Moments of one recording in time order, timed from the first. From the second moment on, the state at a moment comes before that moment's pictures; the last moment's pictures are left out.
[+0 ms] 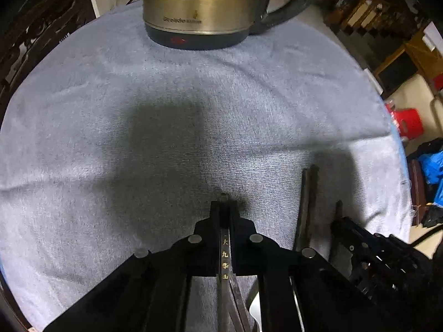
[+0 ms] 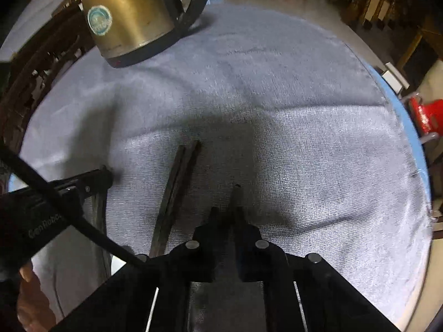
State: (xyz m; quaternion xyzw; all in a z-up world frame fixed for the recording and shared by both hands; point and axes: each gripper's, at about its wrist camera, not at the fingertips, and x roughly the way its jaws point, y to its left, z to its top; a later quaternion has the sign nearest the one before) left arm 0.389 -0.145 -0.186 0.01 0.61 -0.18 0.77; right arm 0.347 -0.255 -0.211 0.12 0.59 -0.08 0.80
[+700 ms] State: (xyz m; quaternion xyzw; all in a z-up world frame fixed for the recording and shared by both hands) left arm 0.237 -0.032 -0.031 -0.06 0.42 -0.23 0.88; right arm 0.195 -0.261 -0.057 0.19 0.35 0.01 0.92
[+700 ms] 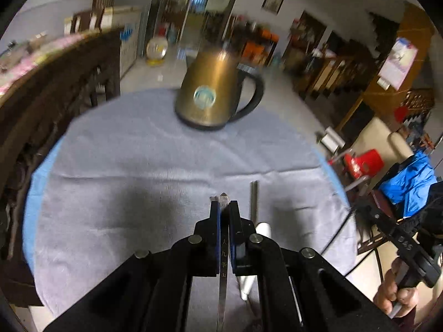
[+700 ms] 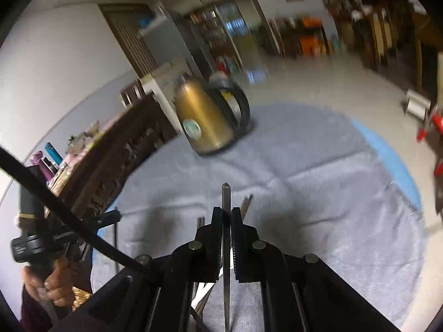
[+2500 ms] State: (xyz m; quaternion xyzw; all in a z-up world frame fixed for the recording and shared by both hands) left arm 0.104 0.020 -0.022 -0.14 0.22 -0.21 0.94; right arm 0.012 -0.195 0.001 0.21 0.24 0.09 0.94
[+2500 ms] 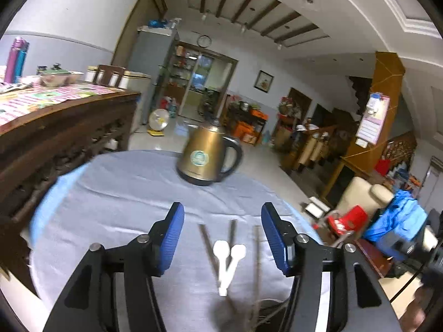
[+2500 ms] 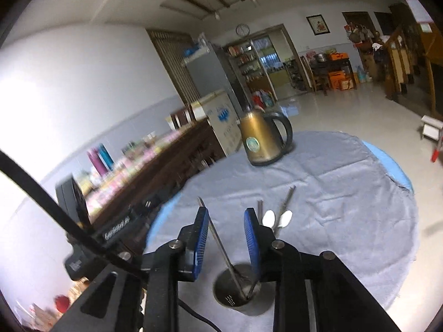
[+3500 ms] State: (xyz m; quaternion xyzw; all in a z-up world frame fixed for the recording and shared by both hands) left arm 0.269 -0.084 -0.150 0.04 0.45 -0.28 0.85; right arm 0.241 -0.279 -0.223 0.43 0.48 0.11 0.76
